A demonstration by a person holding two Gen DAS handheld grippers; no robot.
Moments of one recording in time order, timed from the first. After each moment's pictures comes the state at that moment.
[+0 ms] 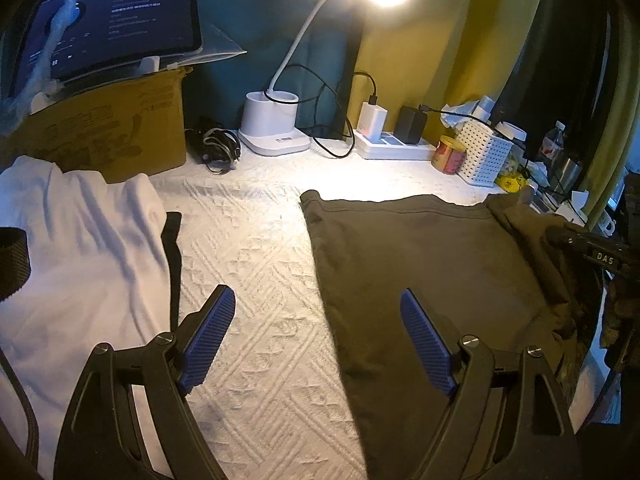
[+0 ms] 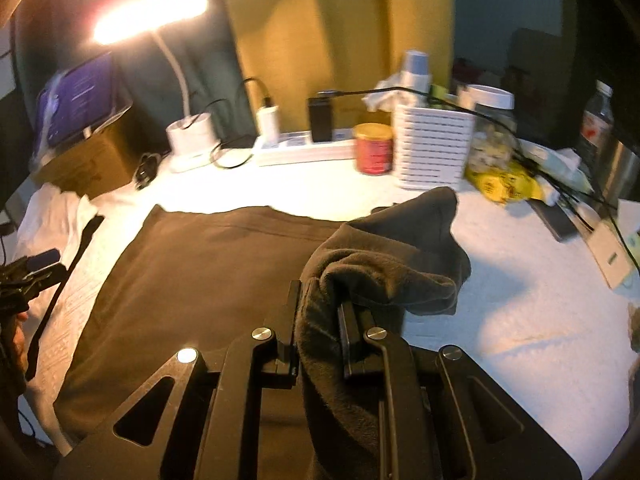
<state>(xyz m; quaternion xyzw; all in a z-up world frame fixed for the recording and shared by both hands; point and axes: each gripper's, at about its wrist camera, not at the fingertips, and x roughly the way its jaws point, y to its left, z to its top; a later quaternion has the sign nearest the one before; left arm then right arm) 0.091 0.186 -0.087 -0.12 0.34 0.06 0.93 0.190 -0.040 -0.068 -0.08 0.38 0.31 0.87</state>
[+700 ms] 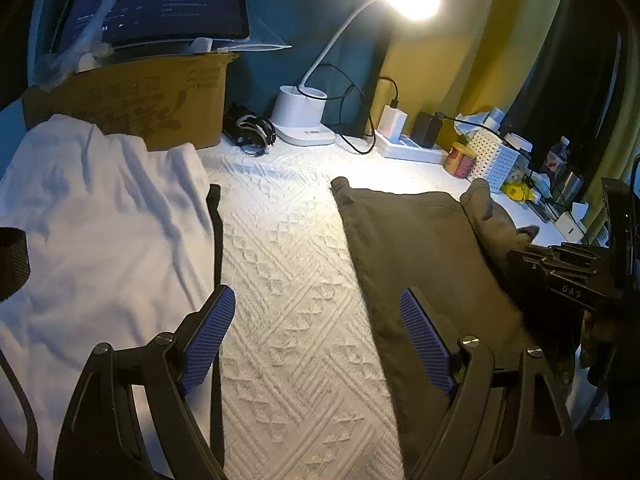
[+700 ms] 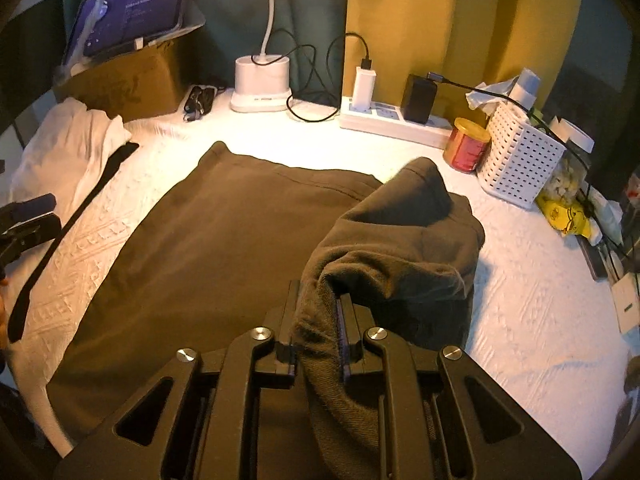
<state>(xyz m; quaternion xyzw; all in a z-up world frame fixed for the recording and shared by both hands) 0.054 0.209 -0.098 -0.15 0.33 0.08 0.93 0.142 0.052 -0.089 -0.18 0.39 0.34 0.84</state>
